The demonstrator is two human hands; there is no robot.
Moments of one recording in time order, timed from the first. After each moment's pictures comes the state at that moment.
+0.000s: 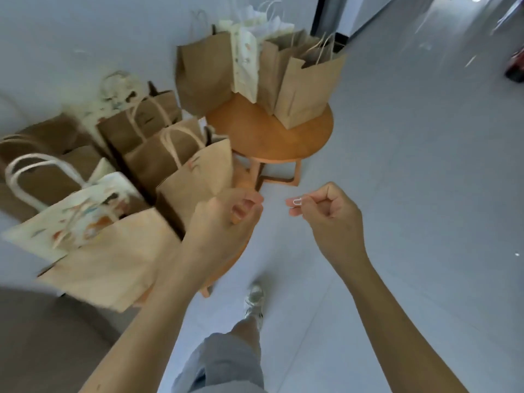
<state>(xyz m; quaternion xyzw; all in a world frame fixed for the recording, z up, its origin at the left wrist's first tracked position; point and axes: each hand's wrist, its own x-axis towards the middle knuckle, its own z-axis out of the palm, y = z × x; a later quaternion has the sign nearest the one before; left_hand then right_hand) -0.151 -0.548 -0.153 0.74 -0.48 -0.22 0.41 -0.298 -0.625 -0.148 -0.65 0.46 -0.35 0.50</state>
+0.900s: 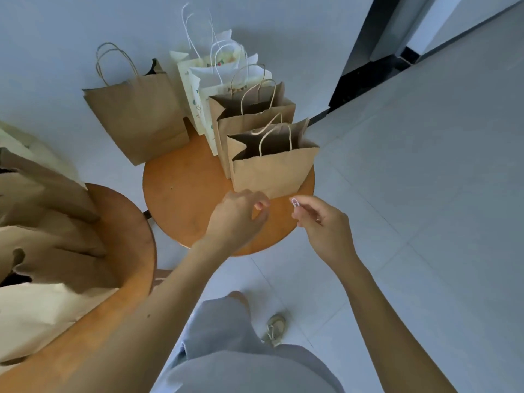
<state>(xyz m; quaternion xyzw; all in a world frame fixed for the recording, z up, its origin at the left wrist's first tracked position) -0.171 -1.102 -0.209 0.84 -0.46 -0.16 0.25 -0.310 -1.204 -0.196 -0.78 0.34 -0.17 0.49</state>
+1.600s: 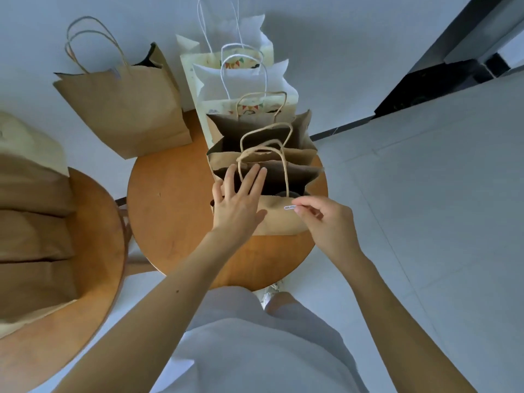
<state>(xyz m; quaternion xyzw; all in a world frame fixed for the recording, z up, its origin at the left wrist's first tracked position) -0.073 -1.255 -0.276 0.93 -0.34 -0.12 0.05 -0.182 -1.387 -0.247 -0.89 0.22 -0.10 0.39</state>
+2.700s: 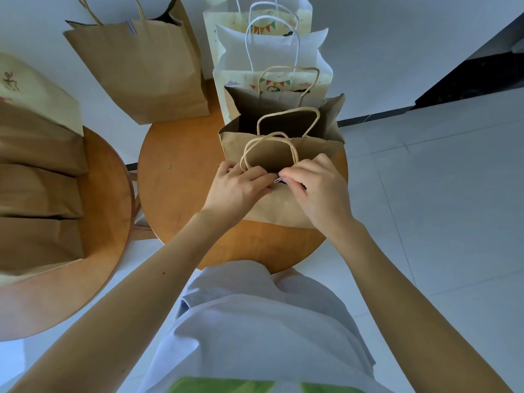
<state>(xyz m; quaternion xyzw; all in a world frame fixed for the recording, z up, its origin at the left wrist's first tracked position) -0.048 -1.239 -0.304 0.86 -0.47 0.11 0.15 -0.116 -1.401 -0.281 -0.96 0.00 -0.18 0.23</state>
